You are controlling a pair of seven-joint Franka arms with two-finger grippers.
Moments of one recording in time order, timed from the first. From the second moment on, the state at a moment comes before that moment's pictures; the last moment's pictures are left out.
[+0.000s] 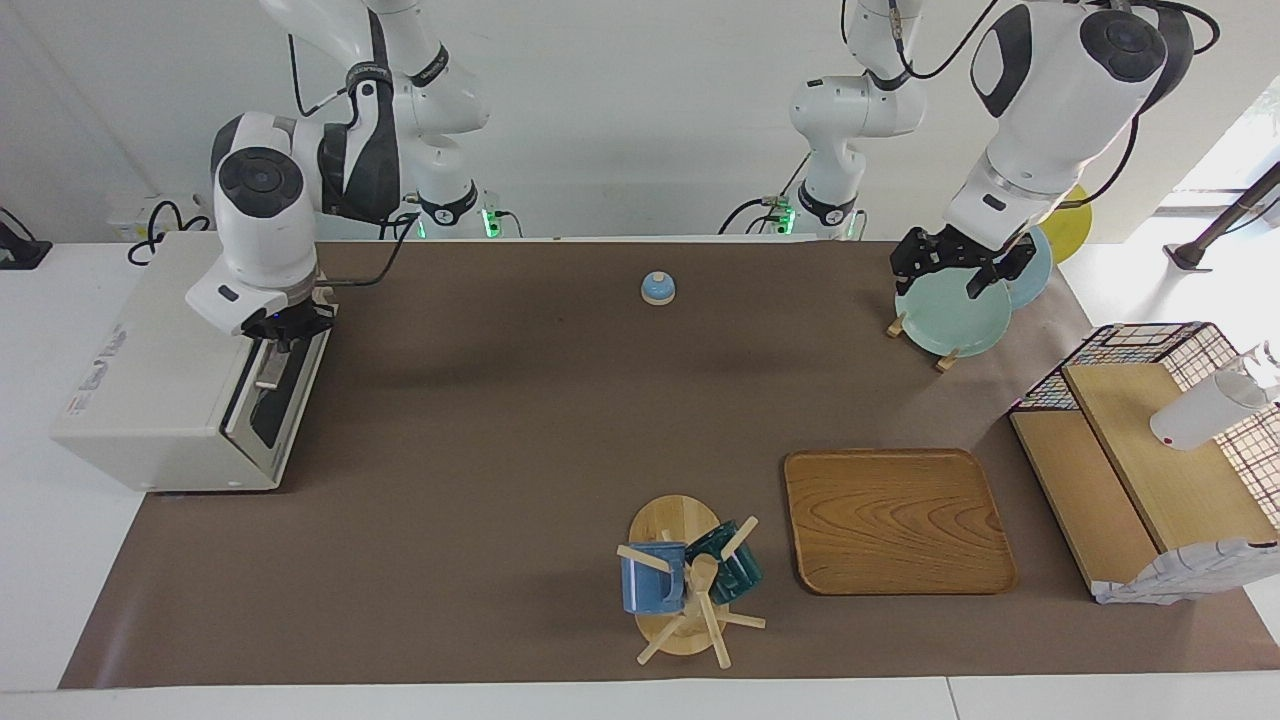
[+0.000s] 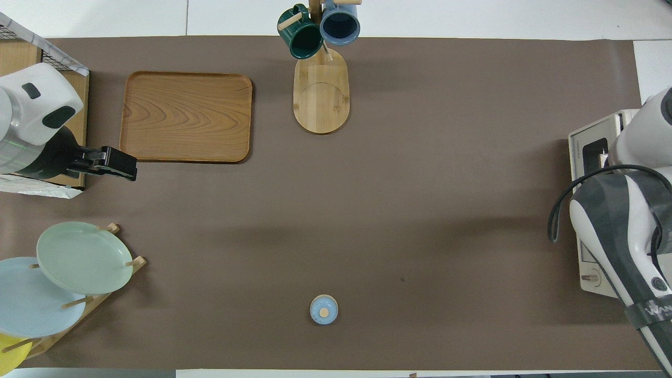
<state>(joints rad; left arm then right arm) -0.08 0.00 -0.09 -1.67 -0.03 1.59 -0.04 0.01 0.02 -0.06 -1.96 -0.41 1.83 -0.15</state>
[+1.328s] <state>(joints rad) -0.08 0.00 -0.09 -1.67 -0.03 1.59 -0.04 0.00 -0.06 -0.04 -1.75 -0.05 1.60 -0.17</state>
